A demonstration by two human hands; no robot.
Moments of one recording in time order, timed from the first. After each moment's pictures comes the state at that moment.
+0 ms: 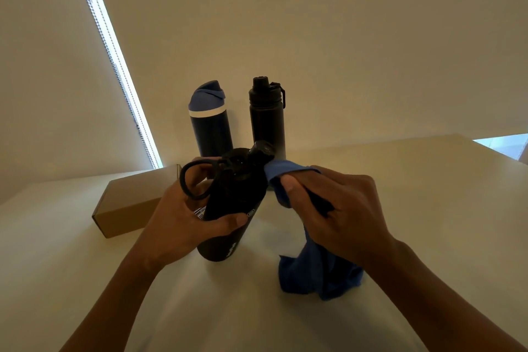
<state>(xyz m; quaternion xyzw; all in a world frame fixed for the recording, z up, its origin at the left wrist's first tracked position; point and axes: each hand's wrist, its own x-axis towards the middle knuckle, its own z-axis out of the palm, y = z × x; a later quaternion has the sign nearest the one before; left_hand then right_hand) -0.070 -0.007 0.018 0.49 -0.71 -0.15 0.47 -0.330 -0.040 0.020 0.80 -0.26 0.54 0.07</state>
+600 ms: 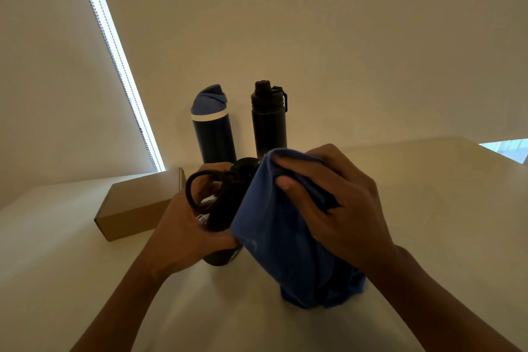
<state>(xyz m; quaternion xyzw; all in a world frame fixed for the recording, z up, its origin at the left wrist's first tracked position) -0.073 -0.003 0.011 0.50 -0.72 -0.14 0.46 -0.315 -0.055 0.016 0.75 -0.24 0.61 0.00</state>
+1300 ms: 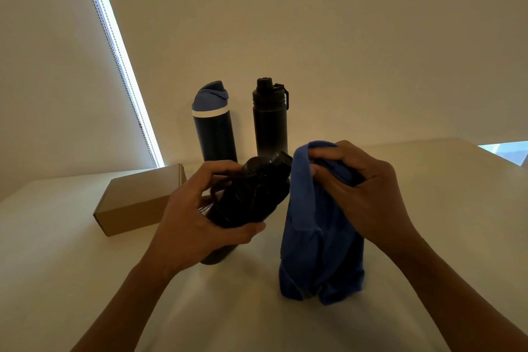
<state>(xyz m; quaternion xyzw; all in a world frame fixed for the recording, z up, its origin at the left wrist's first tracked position) -0.077 -0.011 0.008 0.47 -0.75 -0.06 0.46 -0.348 -0.055 0.034 0.75 -0.28 0.57 -0.20</state>
